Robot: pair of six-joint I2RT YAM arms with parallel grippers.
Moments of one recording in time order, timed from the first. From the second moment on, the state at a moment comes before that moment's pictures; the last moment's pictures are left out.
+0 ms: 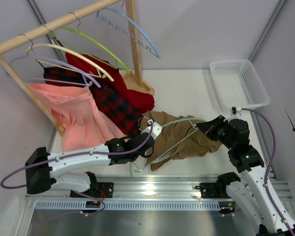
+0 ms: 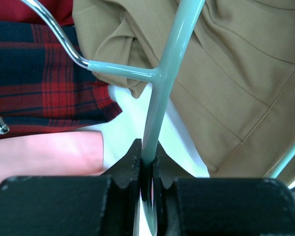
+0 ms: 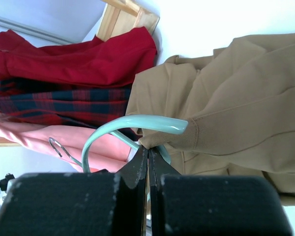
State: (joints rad) left arm -1.18 1.23 0.84 -0.44 -0.57 -0.20; right arm 0.26 0.61 0.64 -0.40 -0.18 0.90
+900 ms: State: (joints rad) left arm -1.17 1.24 0.88 -0.45 -0.65 -0.25; right arm 0.26 0.58 0.67 -0.46 -0.17 0.88
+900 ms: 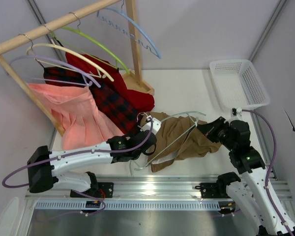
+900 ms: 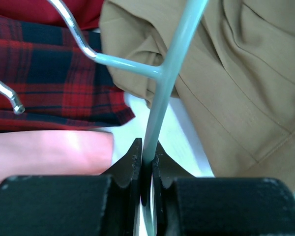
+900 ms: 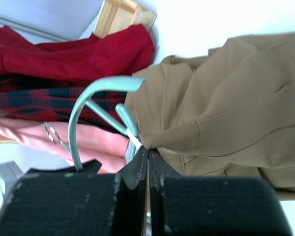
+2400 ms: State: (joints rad) left arm -1.15 1.18 1.10 0.16 -0.66 1.13; right arm 0.25 0.63 1.27 -0.44 -0.77 0.14
